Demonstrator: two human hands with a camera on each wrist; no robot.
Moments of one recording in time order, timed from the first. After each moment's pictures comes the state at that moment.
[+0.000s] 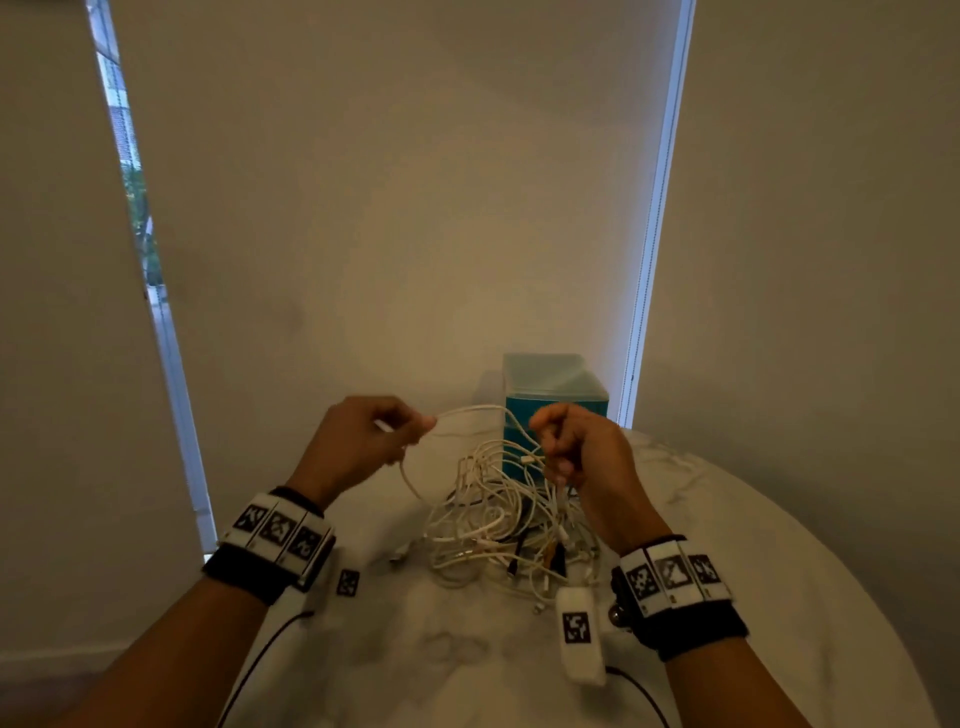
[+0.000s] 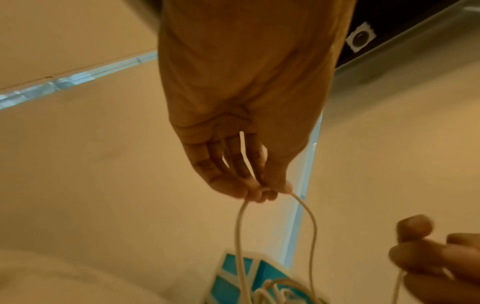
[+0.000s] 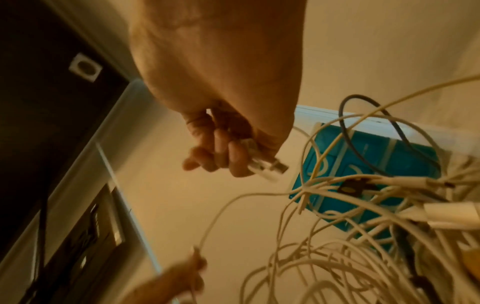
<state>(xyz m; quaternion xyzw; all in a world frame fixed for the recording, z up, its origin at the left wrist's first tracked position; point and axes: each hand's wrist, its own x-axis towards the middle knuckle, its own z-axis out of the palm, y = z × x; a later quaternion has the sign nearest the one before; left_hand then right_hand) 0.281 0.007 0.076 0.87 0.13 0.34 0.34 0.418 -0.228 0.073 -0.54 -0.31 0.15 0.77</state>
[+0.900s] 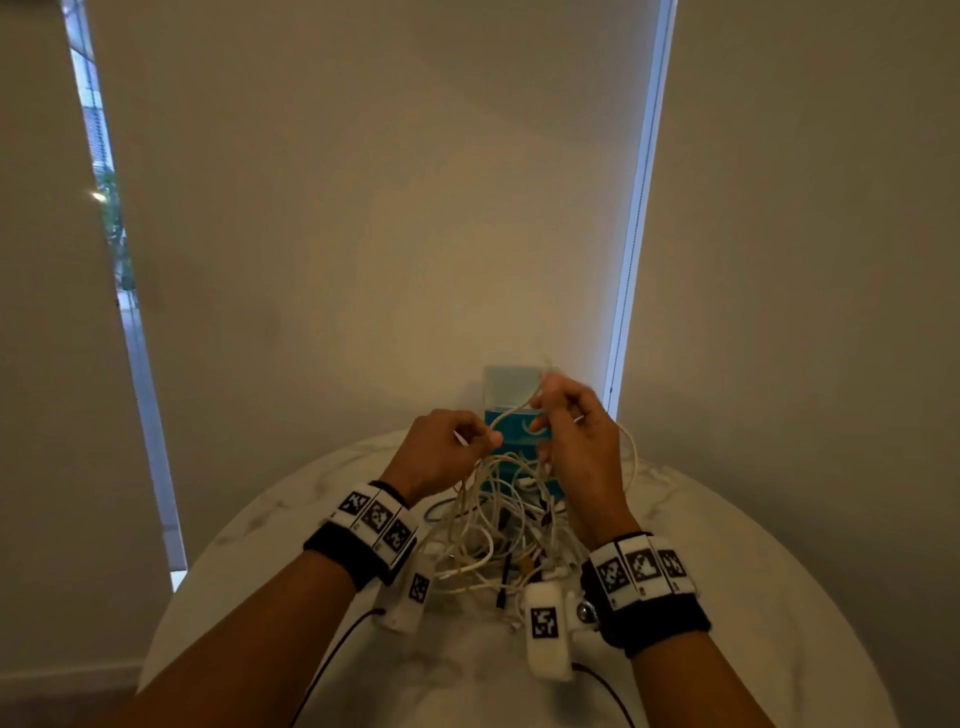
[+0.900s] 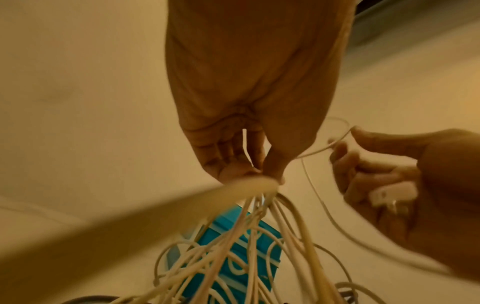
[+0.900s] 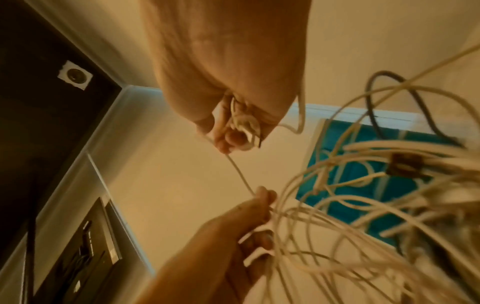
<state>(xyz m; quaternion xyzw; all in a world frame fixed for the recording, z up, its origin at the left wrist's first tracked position) 0.378 -0.044 0.062 0.89 0.06 0.30 0.33 0.434 -0.223 0.077 -0.56 -0.29 -0.04 0.78</state>
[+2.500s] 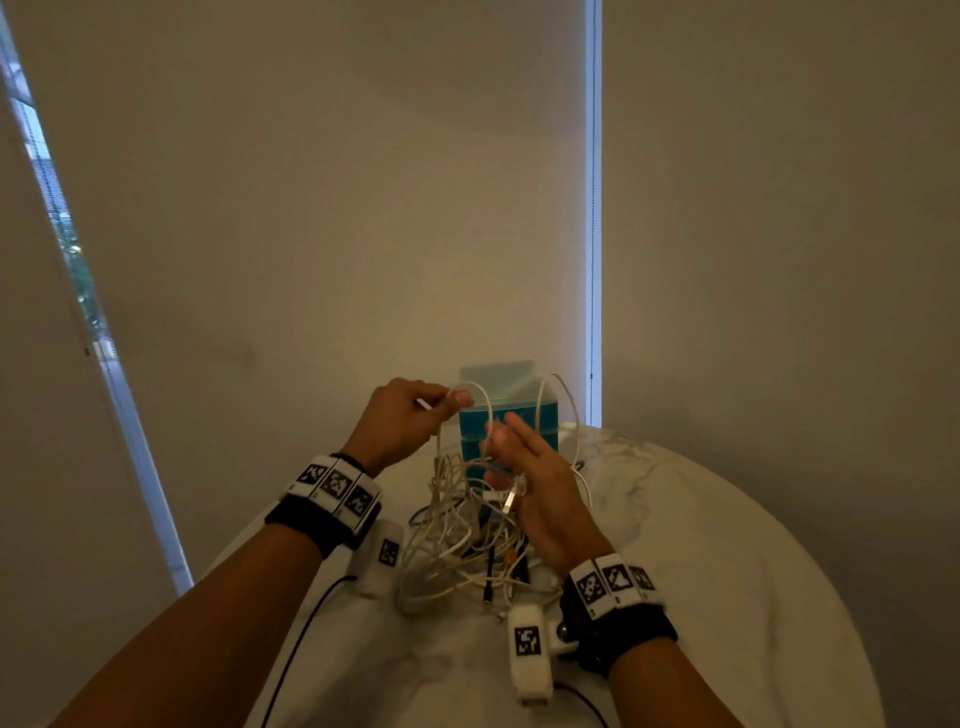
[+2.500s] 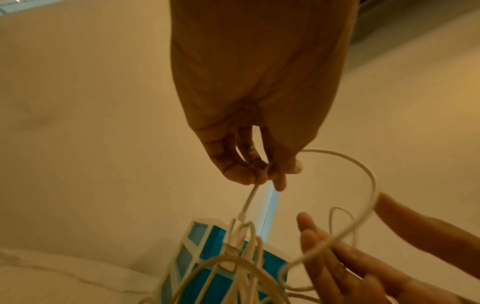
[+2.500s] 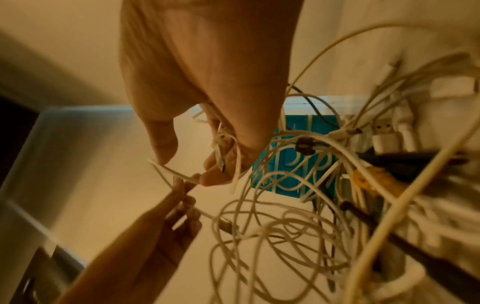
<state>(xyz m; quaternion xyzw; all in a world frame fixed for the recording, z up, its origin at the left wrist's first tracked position) 0.369 -0.045 0.111 0.91 0.02 0.34 0.25 0.435 -0.233 0.029 -0.41 -0.25 0.18 0.86</state>
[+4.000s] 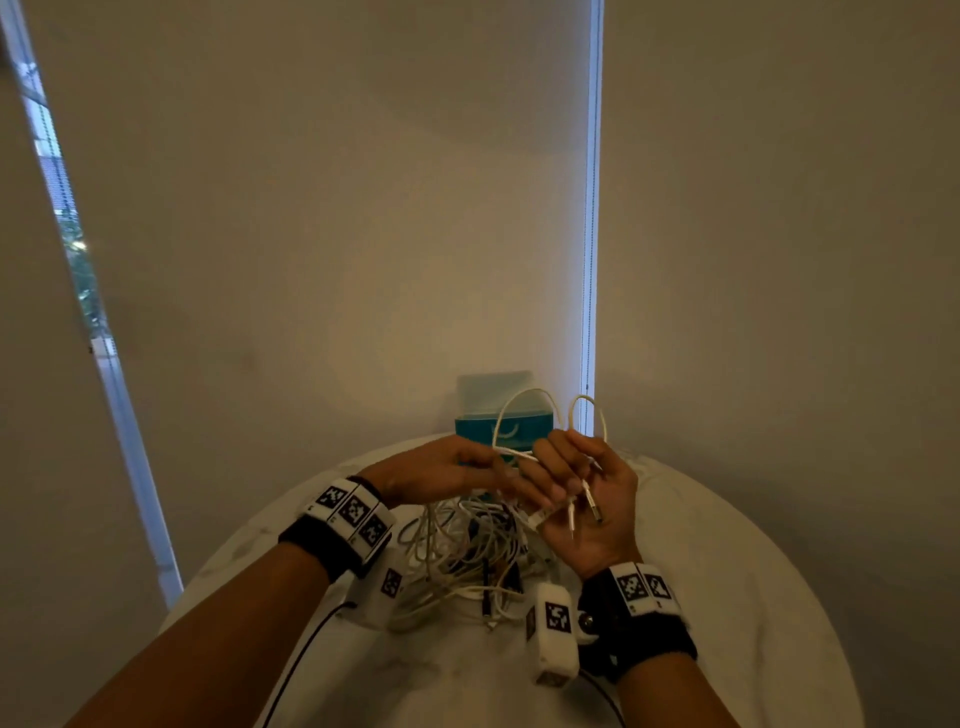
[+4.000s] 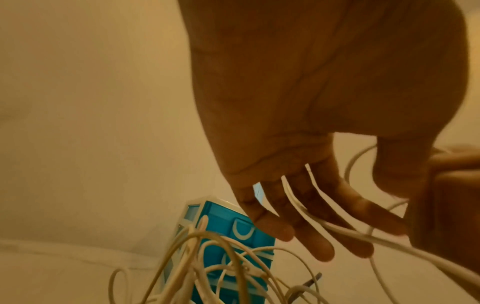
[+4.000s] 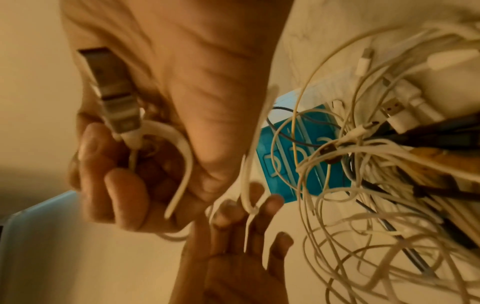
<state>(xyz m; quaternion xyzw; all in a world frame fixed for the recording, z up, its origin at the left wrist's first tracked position) 0.377 -0.080 0.087 0.93 -0.12 0.05 0.33 0.435 -0.280 0.044 -0.09 -0.37 0.39 0.84</state>
